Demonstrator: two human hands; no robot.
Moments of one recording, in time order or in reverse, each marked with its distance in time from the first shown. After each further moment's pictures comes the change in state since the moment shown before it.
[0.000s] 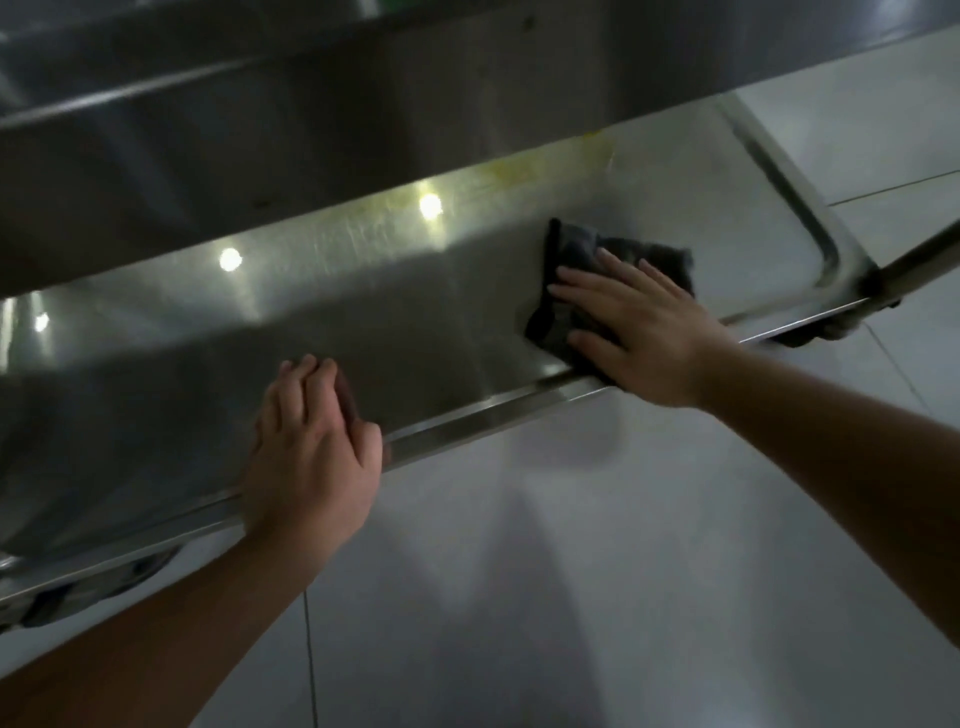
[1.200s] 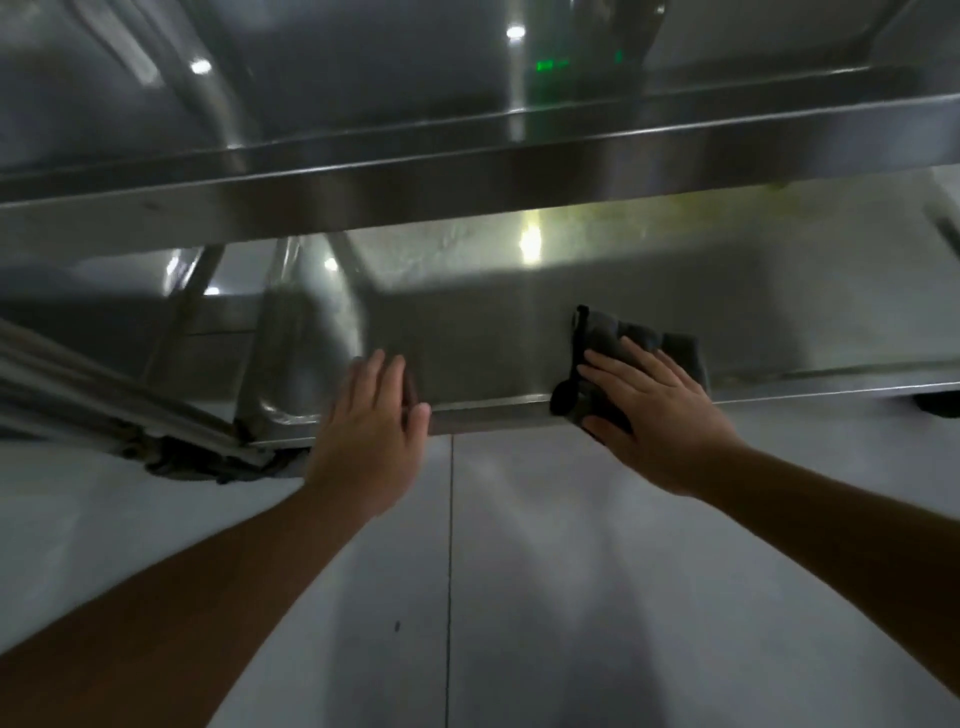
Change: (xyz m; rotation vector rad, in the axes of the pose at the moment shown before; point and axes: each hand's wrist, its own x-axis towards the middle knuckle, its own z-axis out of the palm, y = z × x) left_hand -0.059 -0.140 -0.064 0.056 -0.176 -0.062; right_hand -0.014 -0.177 0.042 -0.028 -0.061 -0.117
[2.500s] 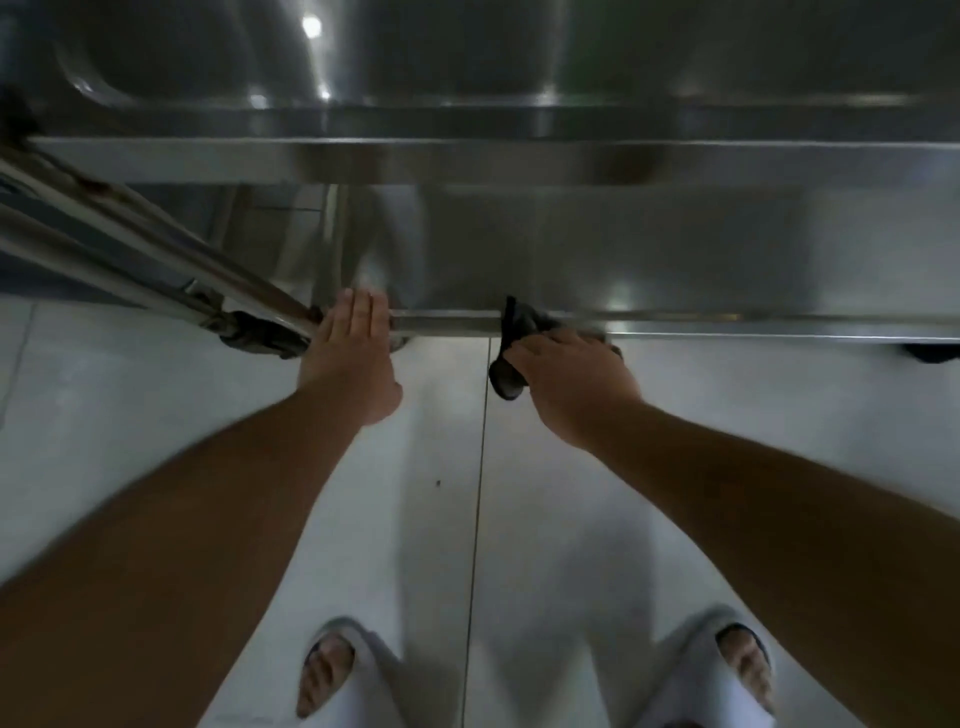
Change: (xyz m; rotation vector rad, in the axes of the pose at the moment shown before) left_hand -0.032 -0.073 -0.046 0.324 -0.461 -0.091; right_hand 0.000 -0.169 -0.030 -0.044 -0.217 -0.080
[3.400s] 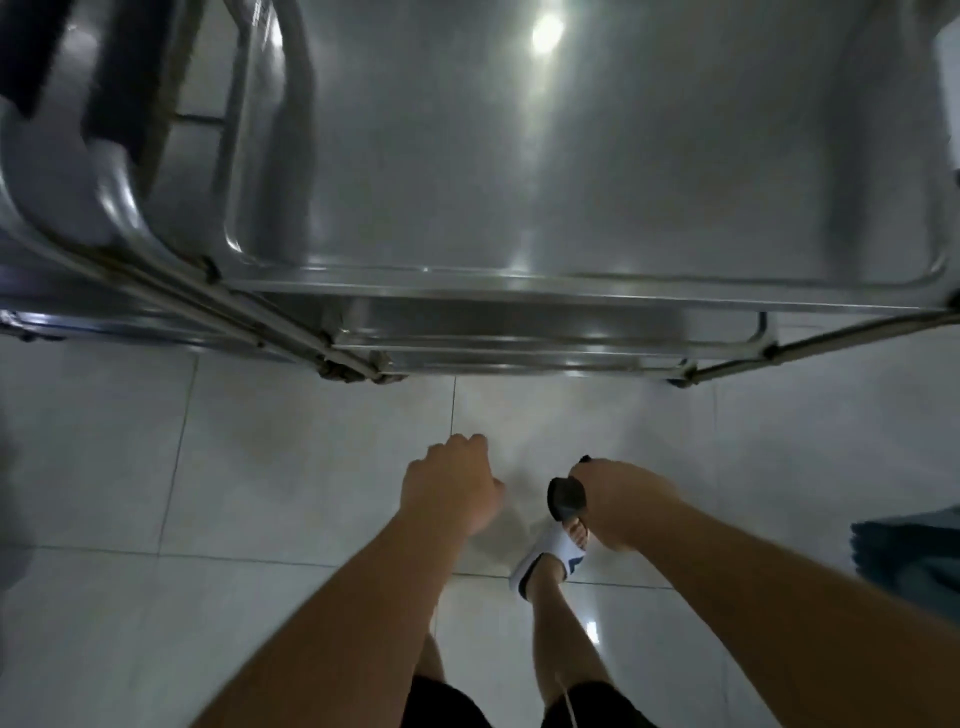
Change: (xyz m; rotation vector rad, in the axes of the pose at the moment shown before) left_hand -0.401 0.074 -0.442 -0.416 -0.310 0.113; right_hand -0.337 -0.057 -0.446 0.079 -0.629 0.312
